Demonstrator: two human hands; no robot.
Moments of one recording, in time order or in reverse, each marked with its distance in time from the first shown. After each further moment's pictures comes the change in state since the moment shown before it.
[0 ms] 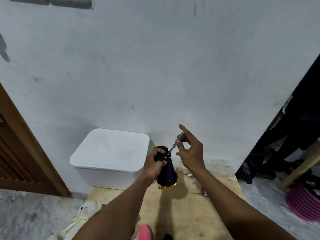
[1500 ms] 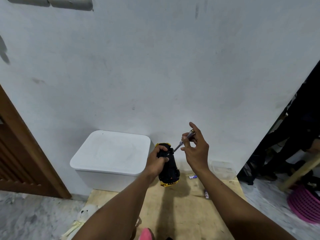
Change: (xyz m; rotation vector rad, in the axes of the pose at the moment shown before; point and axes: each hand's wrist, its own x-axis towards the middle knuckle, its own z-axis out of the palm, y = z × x) left_hand 0.015 0.015 0.002 0.002 -0.024 -0.013; right_hand 0.011 -0.004 -0.001 0.105 0.170 0.046
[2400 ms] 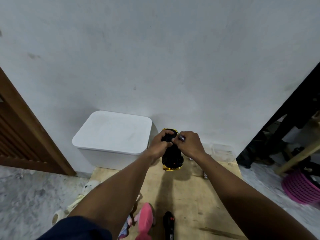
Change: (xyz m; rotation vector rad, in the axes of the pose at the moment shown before) left_hand -0.007 -0.002 0.001 0.023 -0.156 -0.018; right_hand -0.012 0.037 0.000 -0.670 -0.463 0.238
